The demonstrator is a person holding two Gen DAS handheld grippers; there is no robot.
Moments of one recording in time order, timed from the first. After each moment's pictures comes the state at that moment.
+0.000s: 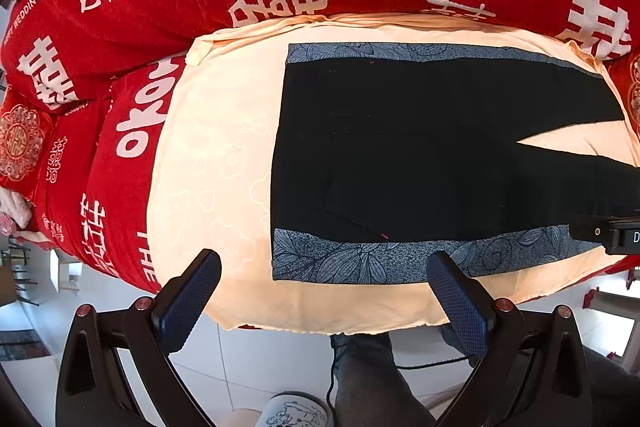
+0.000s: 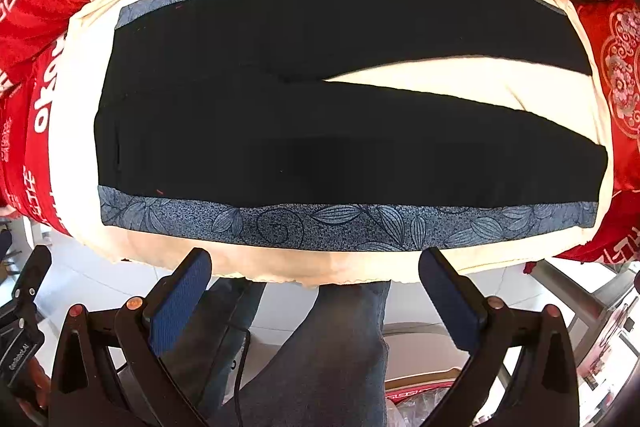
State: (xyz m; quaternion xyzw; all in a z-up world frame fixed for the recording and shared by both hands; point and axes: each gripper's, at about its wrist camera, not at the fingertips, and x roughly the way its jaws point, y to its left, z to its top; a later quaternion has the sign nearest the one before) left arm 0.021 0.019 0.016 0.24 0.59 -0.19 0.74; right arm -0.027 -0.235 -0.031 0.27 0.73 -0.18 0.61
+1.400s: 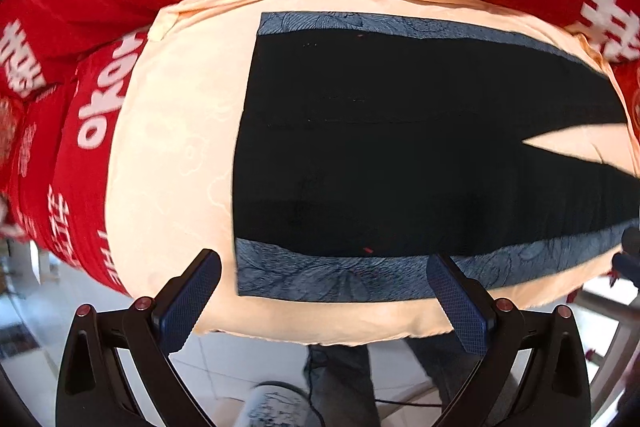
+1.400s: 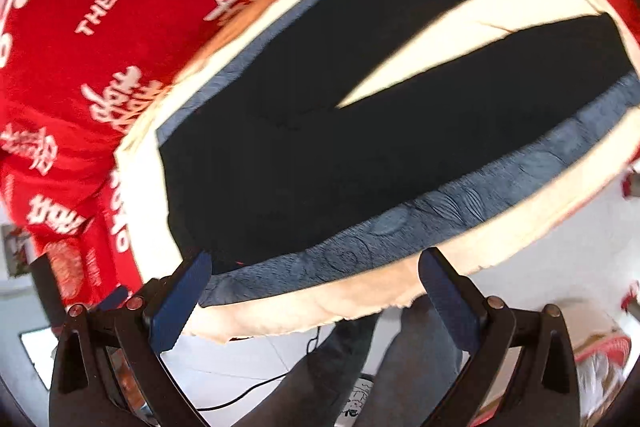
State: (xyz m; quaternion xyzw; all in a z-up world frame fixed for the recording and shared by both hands) left arm 0.044 -0.004 -0.039 0.21 0.64 -0.19 0.71; right arm -0.084 -0.254 -0.025 0.48 0.54 -0.21 0.66
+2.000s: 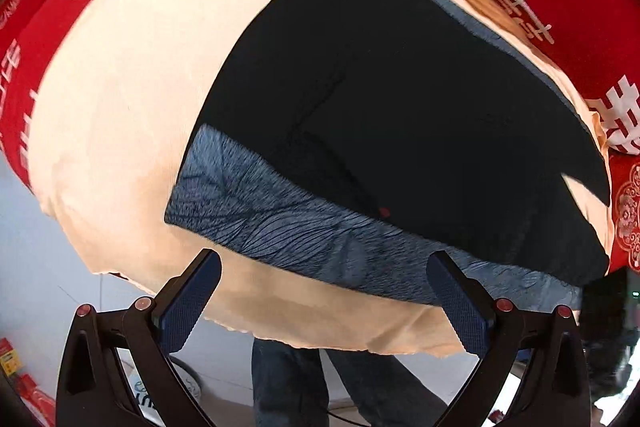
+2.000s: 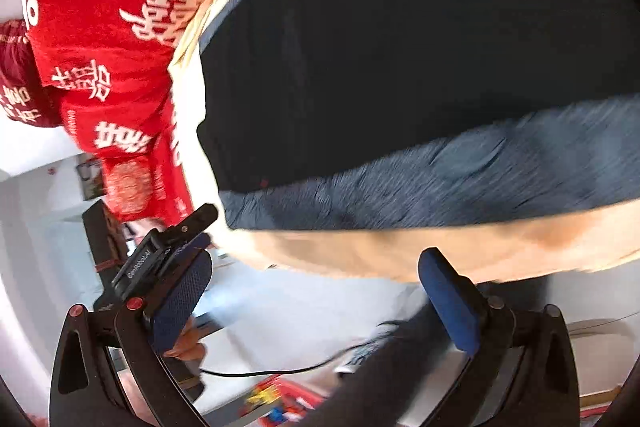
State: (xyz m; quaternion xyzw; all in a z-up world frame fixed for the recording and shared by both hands) left arm 0.015 0.072 -0.128 0.02 0.69 -0.16 0.71; right arm -0.094 -0.203 -0.155 0.58 0.55 0.01 0.59
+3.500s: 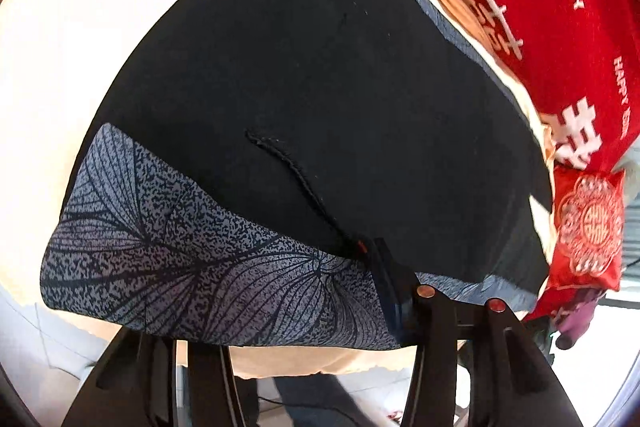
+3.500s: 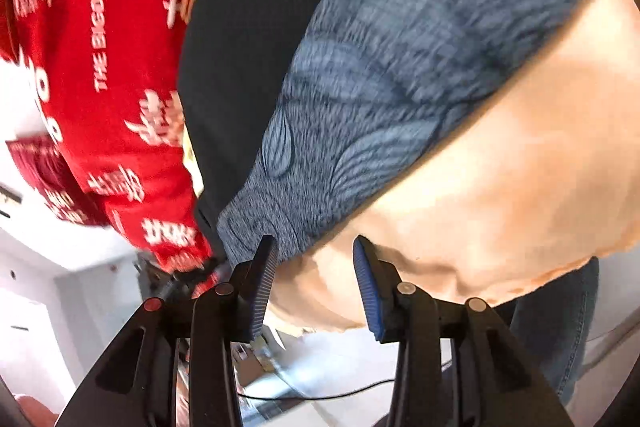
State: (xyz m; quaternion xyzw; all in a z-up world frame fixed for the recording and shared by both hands) left arm 0.049 0.053 -0.158 -0.07 0.71 -0.25 0.65; right arm -0.180 -0.233 -0.213 0.71 0.36 -0.09 0.60
